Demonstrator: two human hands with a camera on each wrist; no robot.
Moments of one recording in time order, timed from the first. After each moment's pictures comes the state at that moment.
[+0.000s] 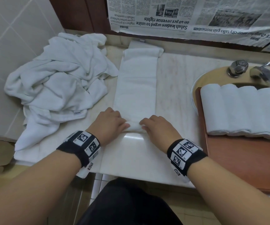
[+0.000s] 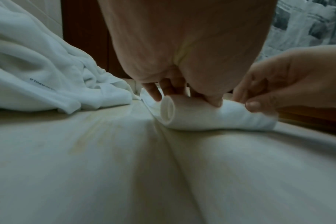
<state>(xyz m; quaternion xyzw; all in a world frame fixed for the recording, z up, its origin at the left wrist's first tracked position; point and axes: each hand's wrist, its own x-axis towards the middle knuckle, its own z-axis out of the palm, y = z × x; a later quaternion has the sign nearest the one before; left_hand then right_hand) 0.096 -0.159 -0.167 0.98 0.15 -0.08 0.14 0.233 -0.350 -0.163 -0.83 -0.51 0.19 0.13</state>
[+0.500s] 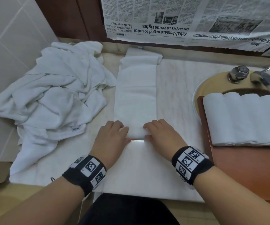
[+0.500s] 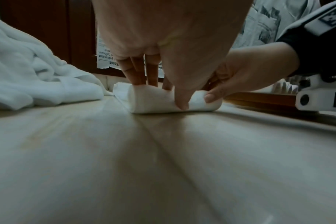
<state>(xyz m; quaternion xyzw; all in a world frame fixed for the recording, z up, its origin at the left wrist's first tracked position) 0.097 -0.166 -0.182 0.98 0.16 0.06 0.08 0.252 -0.330 -0.169 -0.83 -0.53 0.10 0.11</state>
